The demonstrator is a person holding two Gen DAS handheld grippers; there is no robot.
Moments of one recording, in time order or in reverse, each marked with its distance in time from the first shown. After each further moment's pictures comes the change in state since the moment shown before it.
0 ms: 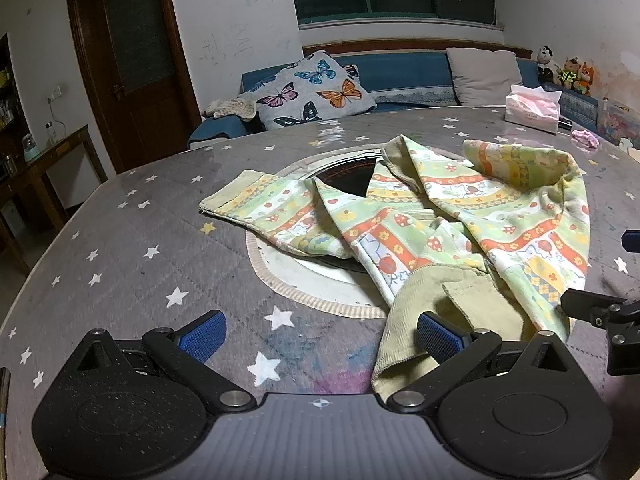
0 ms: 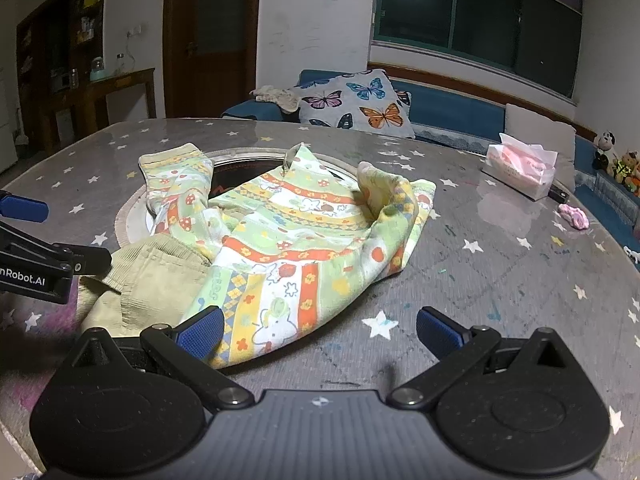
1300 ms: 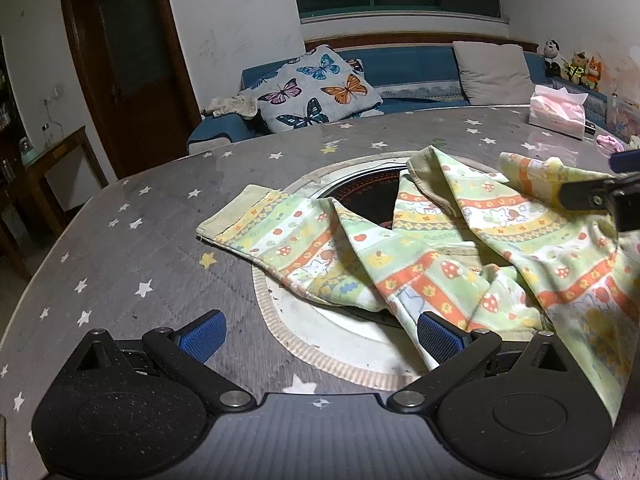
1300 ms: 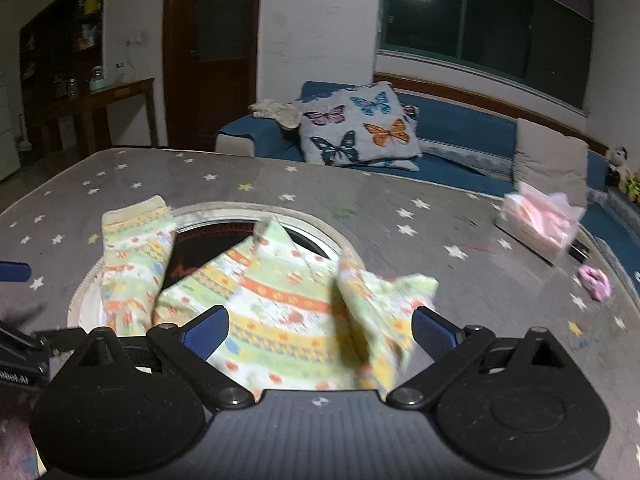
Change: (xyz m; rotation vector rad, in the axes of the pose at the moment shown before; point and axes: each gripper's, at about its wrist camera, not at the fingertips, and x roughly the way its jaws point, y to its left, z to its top) left arm 0.050 0.016 0.038 0.010 0.023 0.007; right arm 0.066 -0.027 0.095 -0.015 -0.022 0.030
